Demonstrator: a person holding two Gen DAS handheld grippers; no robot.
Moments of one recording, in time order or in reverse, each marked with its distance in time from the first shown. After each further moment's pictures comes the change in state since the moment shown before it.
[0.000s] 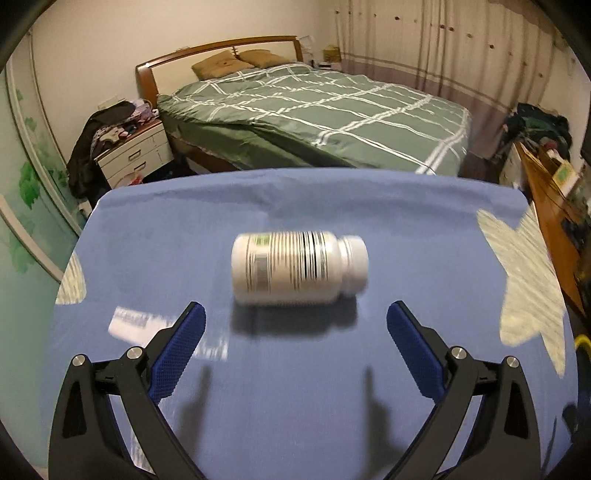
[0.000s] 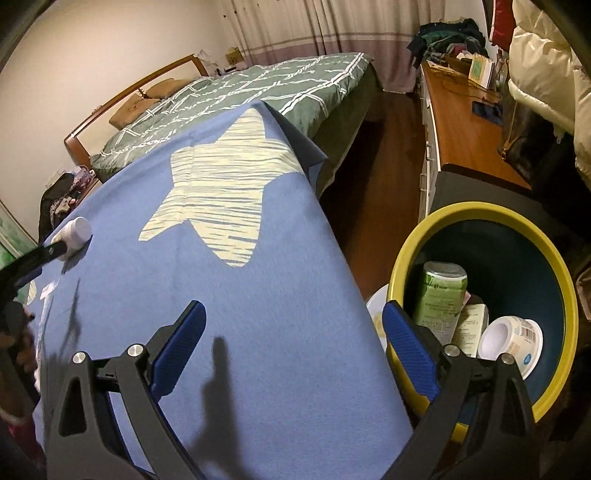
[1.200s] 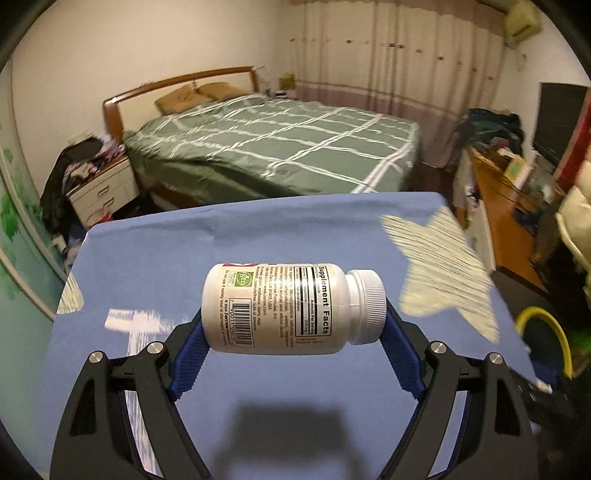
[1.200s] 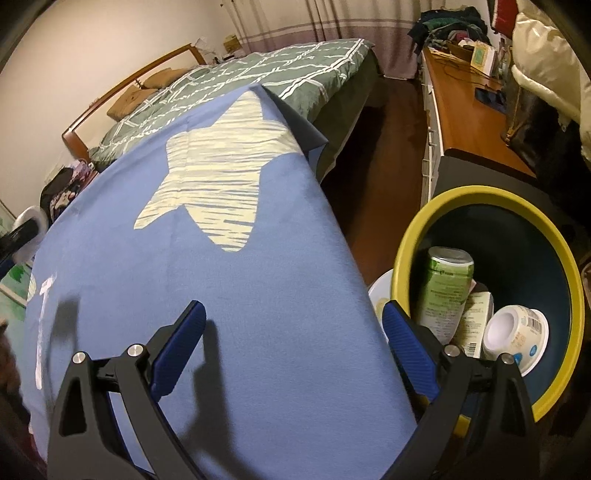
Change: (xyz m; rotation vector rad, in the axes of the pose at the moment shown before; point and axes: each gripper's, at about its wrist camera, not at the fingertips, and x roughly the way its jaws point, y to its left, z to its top) left arm -0.097 -0.040 -0.031 0.114 -0.123 -0.160; right arm -0.002 -0.005 -0.007 -0.004 0.019 0.002
